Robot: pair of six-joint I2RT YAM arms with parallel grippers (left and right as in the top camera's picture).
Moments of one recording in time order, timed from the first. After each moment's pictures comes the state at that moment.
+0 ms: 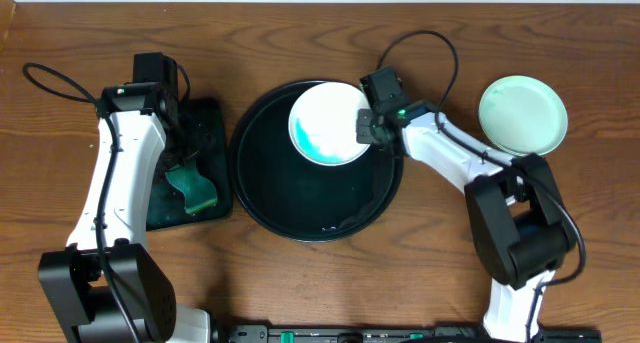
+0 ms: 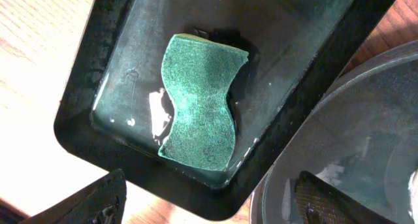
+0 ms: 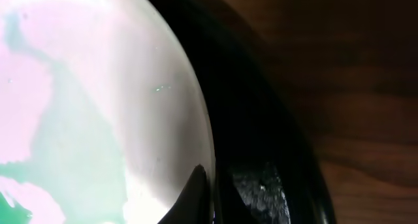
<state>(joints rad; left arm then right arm) 0.09 1.64 1.35 -1.15 -0.11 -0.57 0.49 2.02 1.34 -0.43 0.09 0.48</state>
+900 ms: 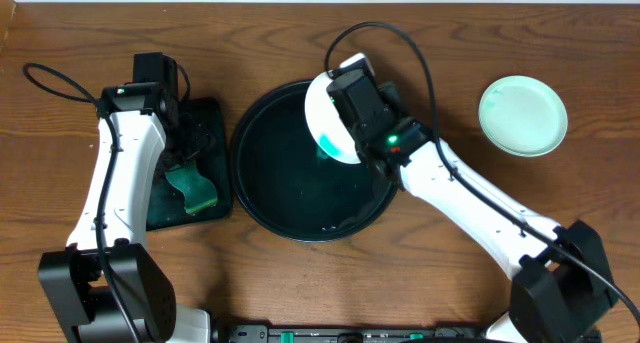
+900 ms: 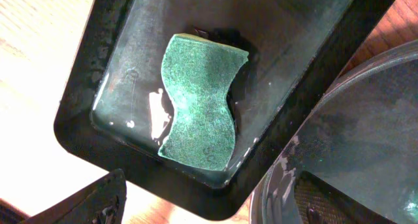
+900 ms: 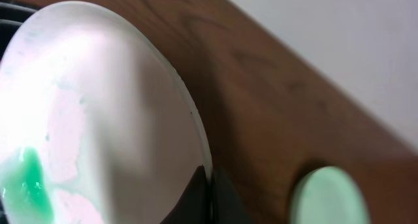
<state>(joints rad) 0.09 1.64 1.35 -1.15 -0.11 -0.58 0.69 1.73 1.34 -0.44 0.59 -0.09</state>
